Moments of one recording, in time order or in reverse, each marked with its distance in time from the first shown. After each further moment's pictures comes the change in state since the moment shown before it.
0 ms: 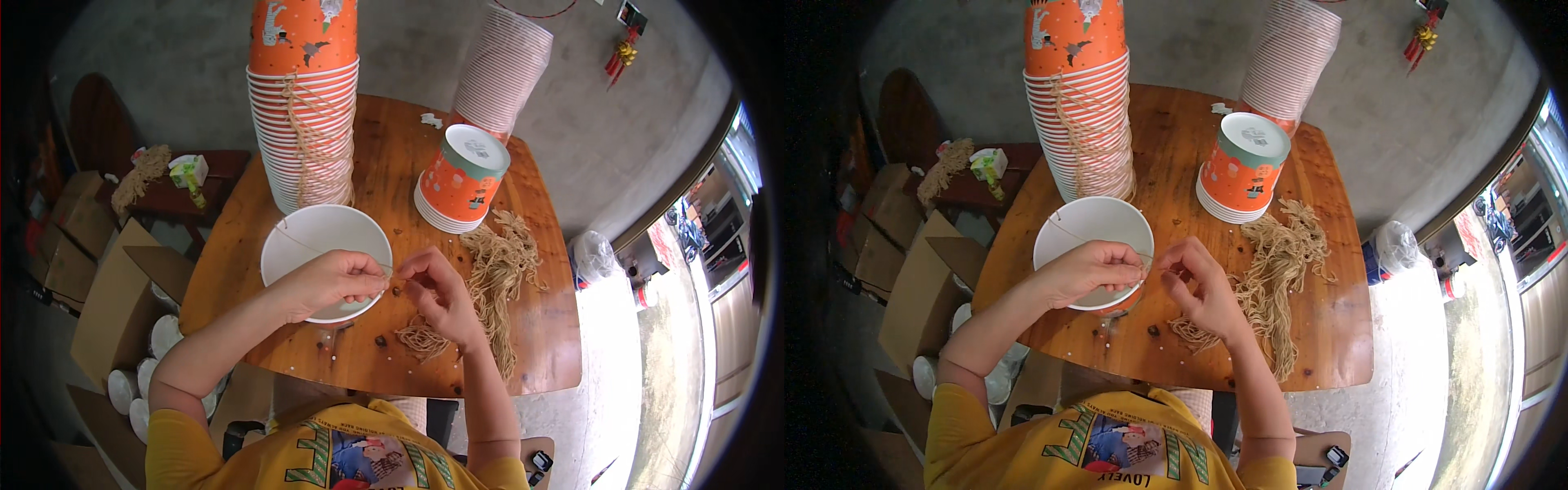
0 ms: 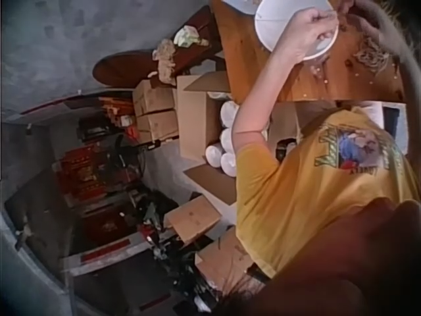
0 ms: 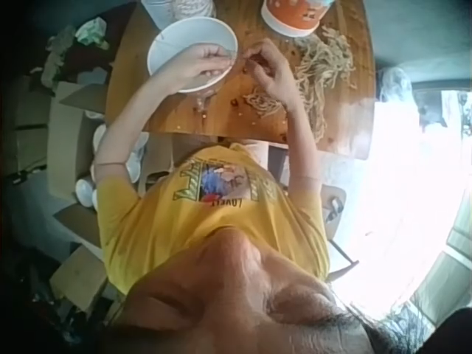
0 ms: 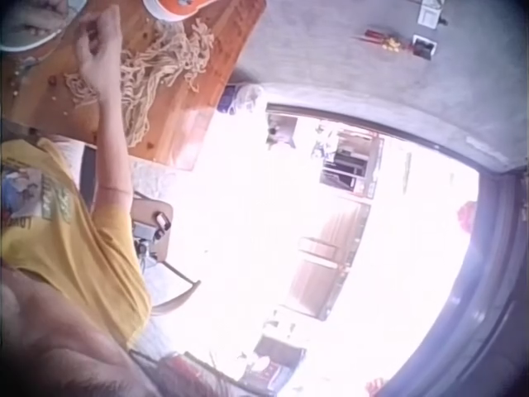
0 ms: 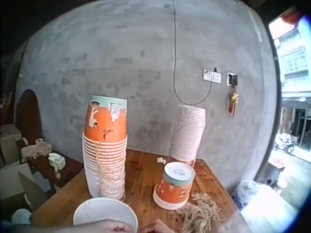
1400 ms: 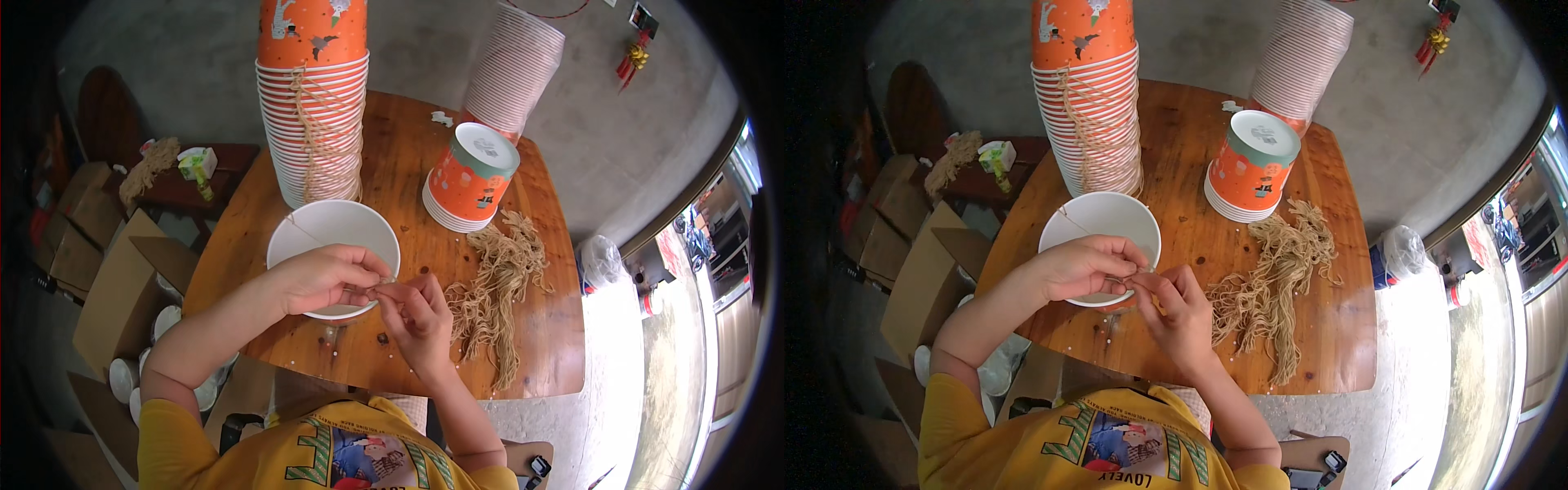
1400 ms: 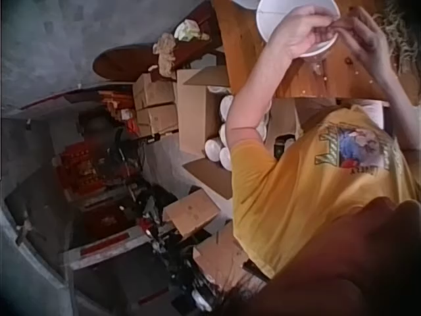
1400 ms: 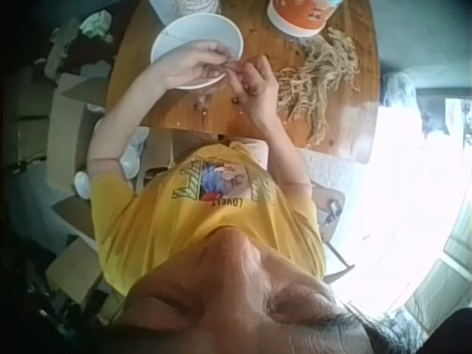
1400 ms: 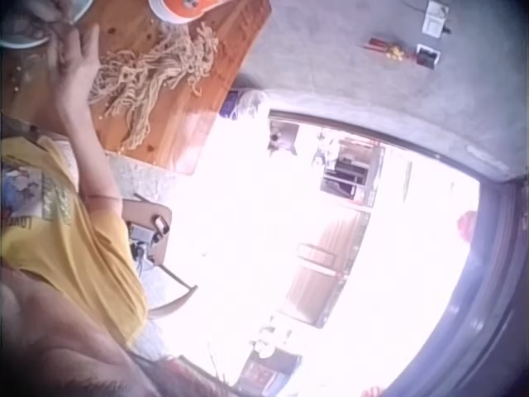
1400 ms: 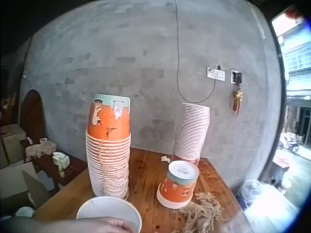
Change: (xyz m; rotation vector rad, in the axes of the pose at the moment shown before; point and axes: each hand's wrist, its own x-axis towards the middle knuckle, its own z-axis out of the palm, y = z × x) left_hand -0.003 -0.001 -0.009 -0.444 -0.047 -0.166; right_hand -0.023 -0.006 0.059 -0.432 0.353 -0.190
